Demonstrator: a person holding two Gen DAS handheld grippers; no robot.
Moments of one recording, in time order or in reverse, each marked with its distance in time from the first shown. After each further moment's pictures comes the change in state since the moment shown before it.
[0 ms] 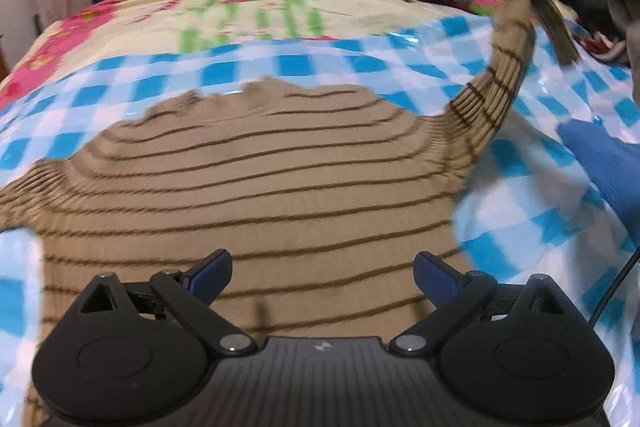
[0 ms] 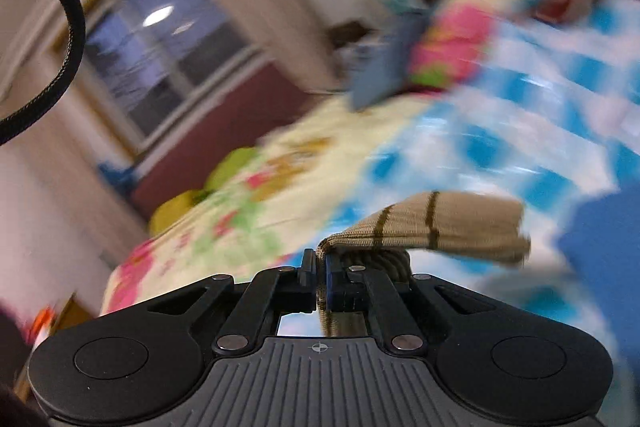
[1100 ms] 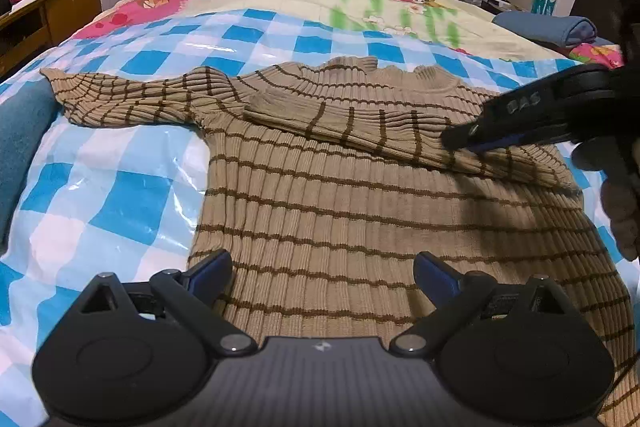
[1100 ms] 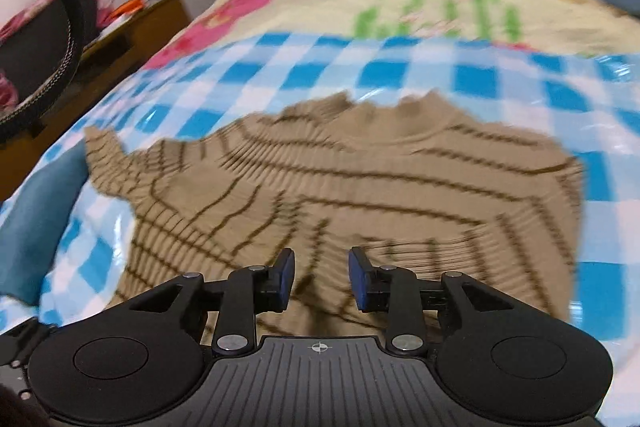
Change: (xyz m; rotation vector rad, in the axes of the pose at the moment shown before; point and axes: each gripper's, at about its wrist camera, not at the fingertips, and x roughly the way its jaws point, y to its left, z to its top) left arm -0.022 0.124 -0.069 -0.206 -0.051 0.137; right arm 0.099 0.141 -0.193 -0.595 0.618 0.227
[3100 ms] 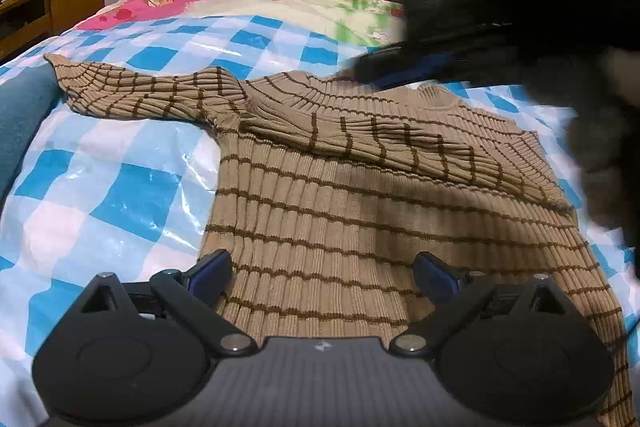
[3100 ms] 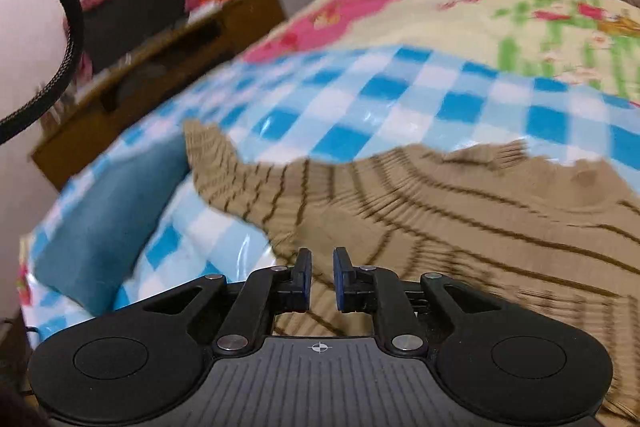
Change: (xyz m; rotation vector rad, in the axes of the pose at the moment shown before) left arm 0.001 0.020 -0.006 -0.059 -0.047 -0.050; right arm 0.006 0.083 0.023 -0.111 -0.052 0.193
